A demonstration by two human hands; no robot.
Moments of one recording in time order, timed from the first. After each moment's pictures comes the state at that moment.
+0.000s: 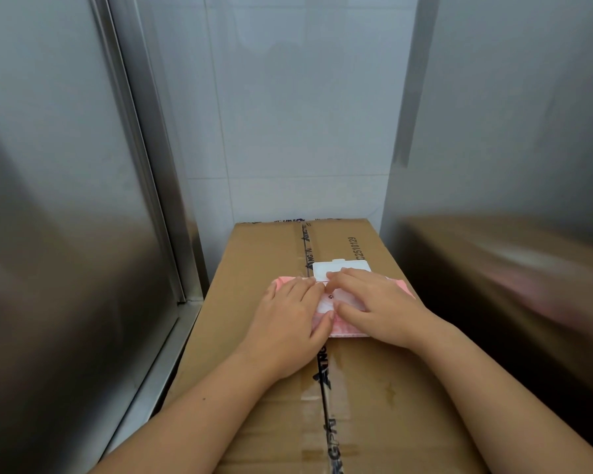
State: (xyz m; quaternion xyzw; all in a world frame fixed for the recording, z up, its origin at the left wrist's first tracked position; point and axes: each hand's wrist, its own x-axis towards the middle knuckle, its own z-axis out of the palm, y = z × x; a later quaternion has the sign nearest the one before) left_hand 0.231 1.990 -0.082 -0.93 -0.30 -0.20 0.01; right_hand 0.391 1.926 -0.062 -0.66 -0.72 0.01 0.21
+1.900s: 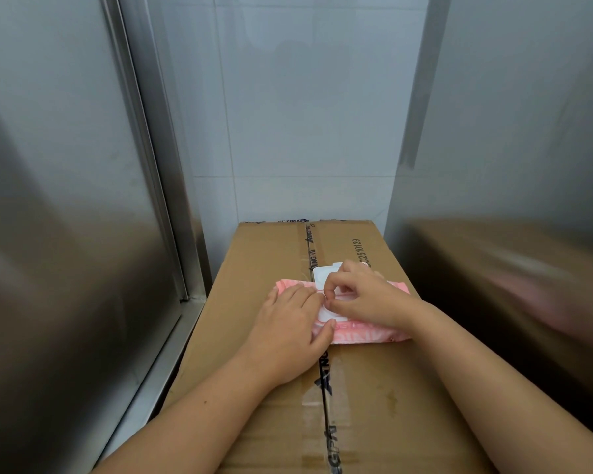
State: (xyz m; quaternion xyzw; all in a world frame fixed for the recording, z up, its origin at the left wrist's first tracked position) left_hand 0.229 1.992 -0.087 -0.93 -0.31 -0.17 -0.01; right_hand 0.391 1.953 -0.055 -0.68 -0.69 0.14 0.20
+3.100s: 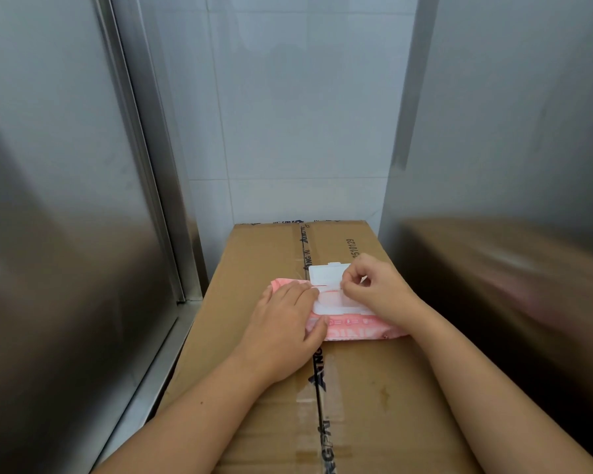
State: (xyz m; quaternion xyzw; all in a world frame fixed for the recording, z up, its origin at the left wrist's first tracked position) left_hand 0.228 1.991 -0.085 -0.93 -0.31 -0.20 -0.01; right_hand 0.400 1.940 -0.057 -0.66 -0.59 0.15 0.44
